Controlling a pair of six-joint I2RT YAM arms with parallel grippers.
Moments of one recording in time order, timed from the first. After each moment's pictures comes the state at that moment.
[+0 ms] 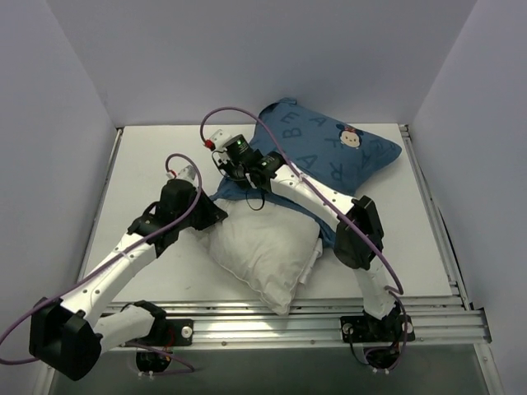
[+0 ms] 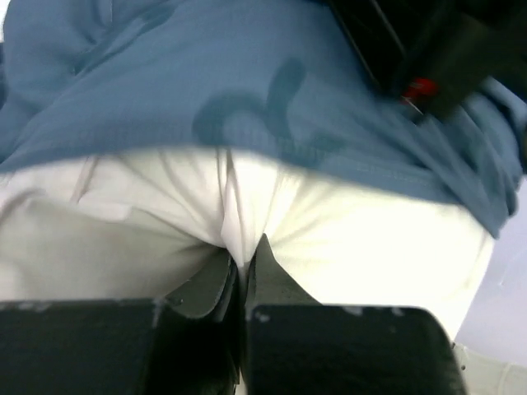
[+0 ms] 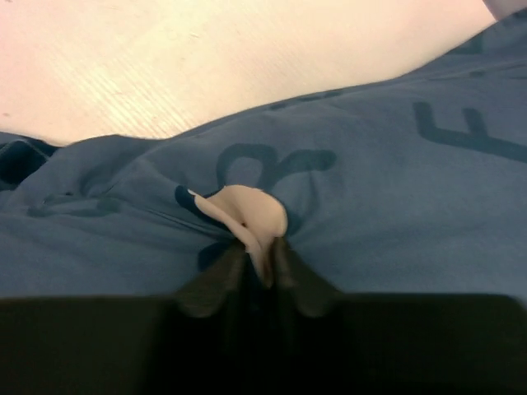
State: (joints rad) left arm -0.47 1.13 0.83 -0.34 0.11 -0.87; right arm 0.81 2.10 1.94 -0.57 0.18 -0.16
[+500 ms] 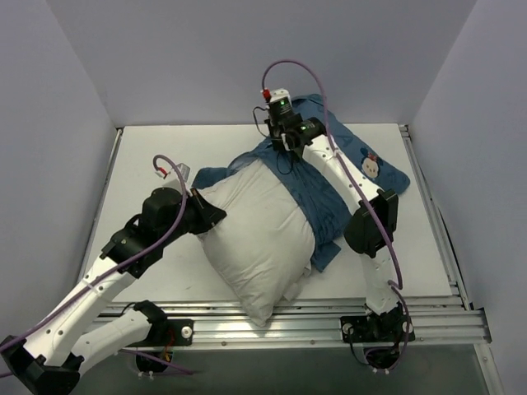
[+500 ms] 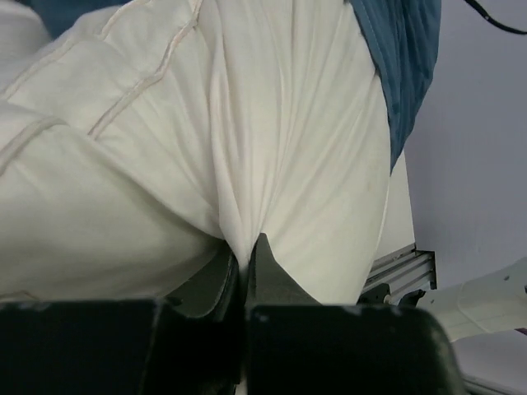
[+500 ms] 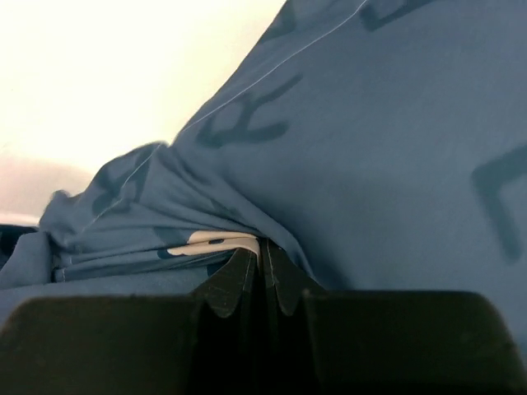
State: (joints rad) left arm -0.64 0.90 0.94 -0.51 -0.03 -0.83; right arm 0.60 2.11 2.13 -0.73 0.34 0.10
